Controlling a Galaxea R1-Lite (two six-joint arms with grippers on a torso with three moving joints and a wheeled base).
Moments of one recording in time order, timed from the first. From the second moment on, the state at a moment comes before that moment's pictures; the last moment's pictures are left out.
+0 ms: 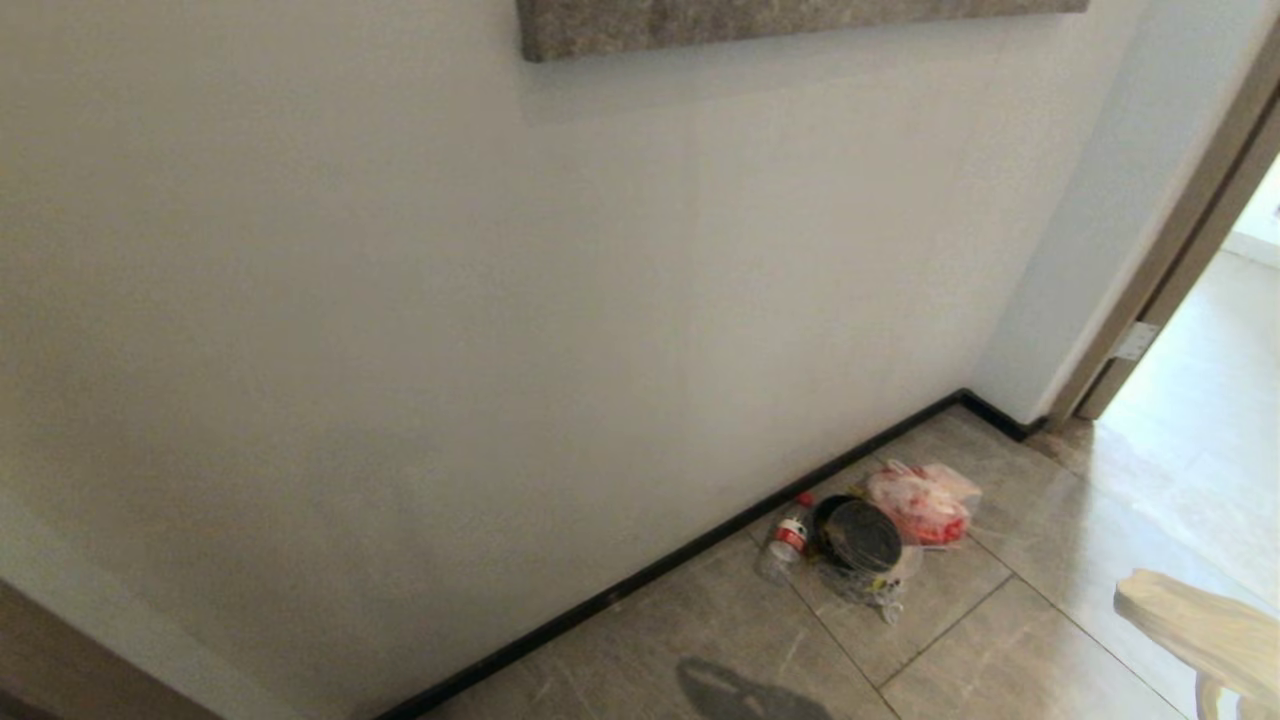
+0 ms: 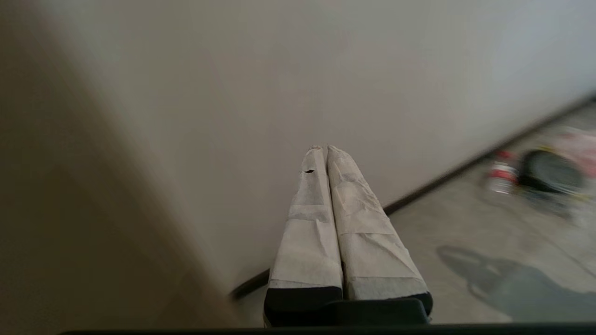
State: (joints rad) left arm 0.00 0.00 0.00 0.00 0.00 0.00; right arm 0.00 0.00 0.00 -0.01 -0.01 0.00
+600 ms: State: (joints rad) left arm 0.00 0.00 0.00 0.00 0.00 0.00; right arm 0.00 0.00 0.00 -0.01 -0.01 0.00
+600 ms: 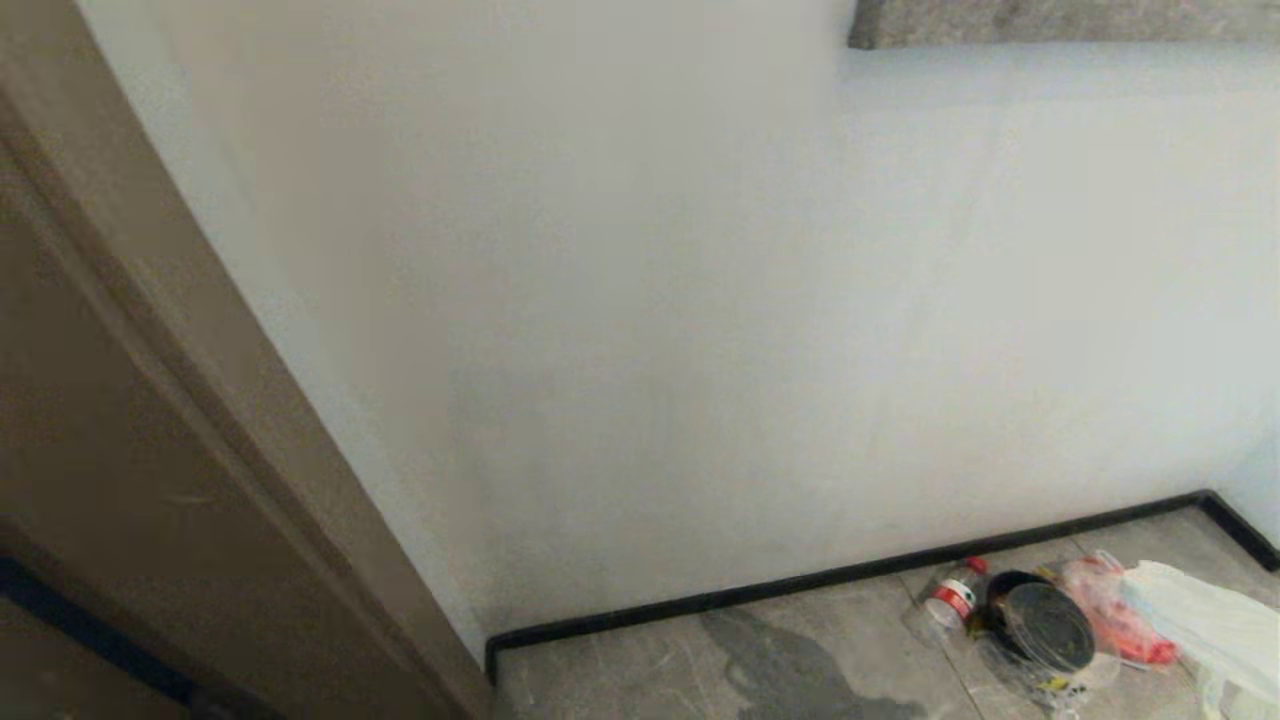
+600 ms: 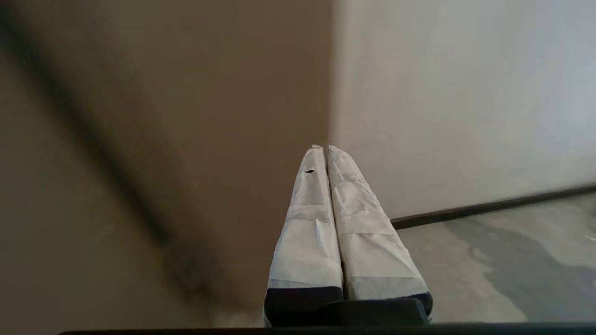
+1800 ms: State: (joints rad) left arm 0.00 0.00 0.00 0.00 0.00 -0.01; right arm 0.00 0.00 0.00 -0.01 -0.01 0.00
